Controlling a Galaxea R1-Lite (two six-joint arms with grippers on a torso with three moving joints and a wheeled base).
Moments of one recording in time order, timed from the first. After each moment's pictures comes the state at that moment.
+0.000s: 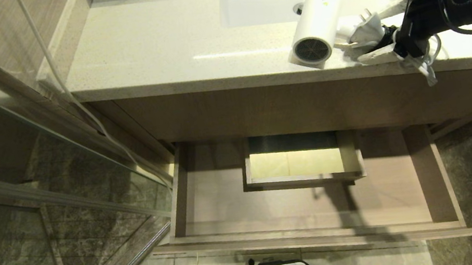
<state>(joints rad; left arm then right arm) 0.00 0.00 0.00 0.00 0.00 0.00 0.07 1.82 -1.90 0.46 0.43 -0.93</state>
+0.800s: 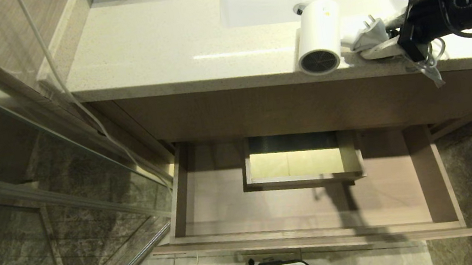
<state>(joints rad) 0.00 0.00 0.00 0.00 0.00 0.00 0.06 1.82 -1.90 0.51 0.47 -0.92</state>
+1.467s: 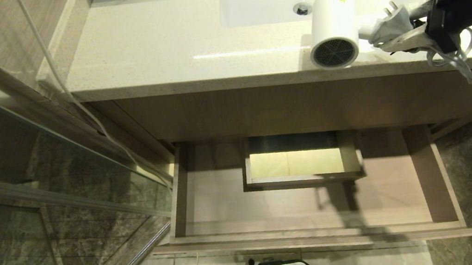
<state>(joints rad) 0.00 0.00 0.00 0.00 0.00 0.00 0.05 1.70 -1.87 0.59 0.47 -0.91</state>
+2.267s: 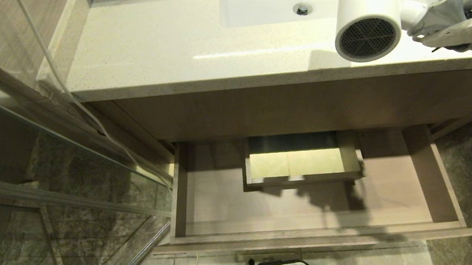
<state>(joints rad) 0.00 0.00 0.00 0.00 0.00 0.00 0.05 1.44 -1.65 0.58 0.47 -0.81</state>
